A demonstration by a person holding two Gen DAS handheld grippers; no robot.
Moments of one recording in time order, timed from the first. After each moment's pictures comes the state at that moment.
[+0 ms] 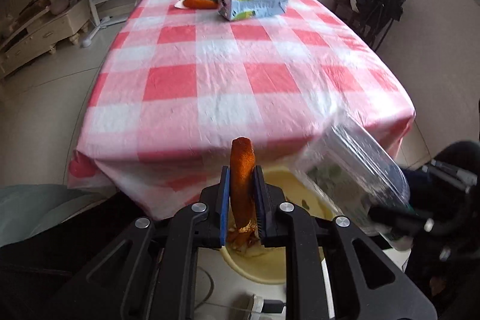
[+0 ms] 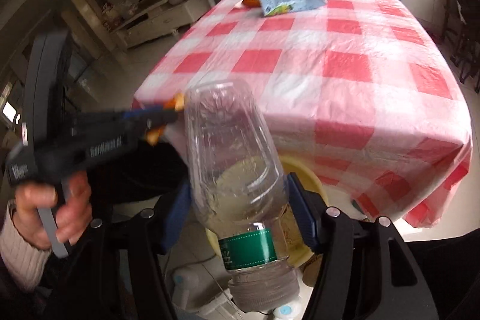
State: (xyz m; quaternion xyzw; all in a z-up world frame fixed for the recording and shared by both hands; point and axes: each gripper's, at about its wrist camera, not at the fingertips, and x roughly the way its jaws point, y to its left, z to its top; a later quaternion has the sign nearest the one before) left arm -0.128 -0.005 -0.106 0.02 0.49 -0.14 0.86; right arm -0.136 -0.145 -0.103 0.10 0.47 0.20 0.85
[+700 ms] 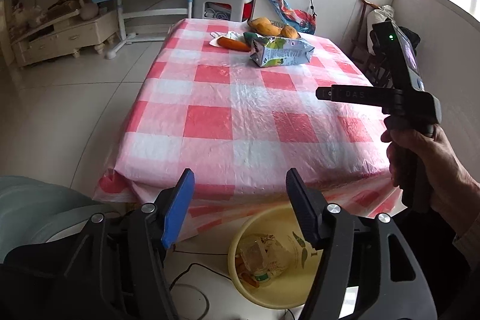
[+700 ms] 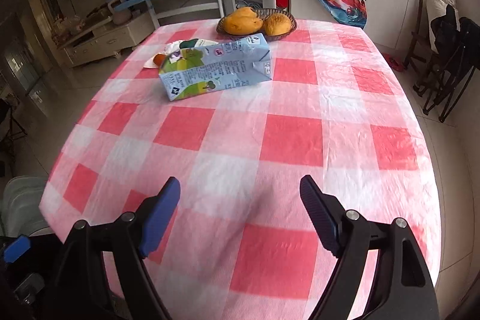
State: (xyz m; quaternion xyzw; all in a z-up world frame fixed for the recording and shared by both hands) left arm -0.122 0.029 -0.071 -0.04 0.41 -0.08 0.91; right arm 0.040 -0.163 -0.106 0.03 0.46 0.08 0.89
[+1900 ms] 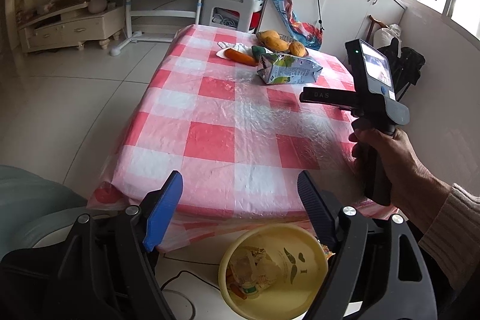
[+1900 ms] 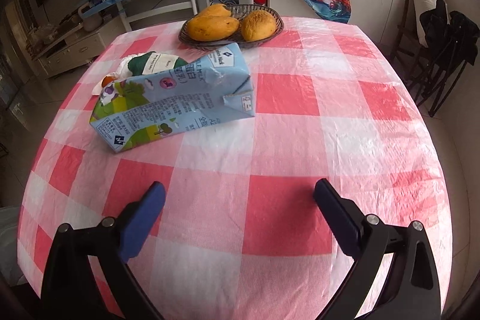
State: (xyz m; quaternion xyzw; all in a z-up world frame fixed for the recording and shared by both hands) left arm -0.106 0.034 -0.067 -0.08 0.40 -0.07 0.91; right arm 0.090 -0.162 -0.124 0.04 0.46 0.02 0.89
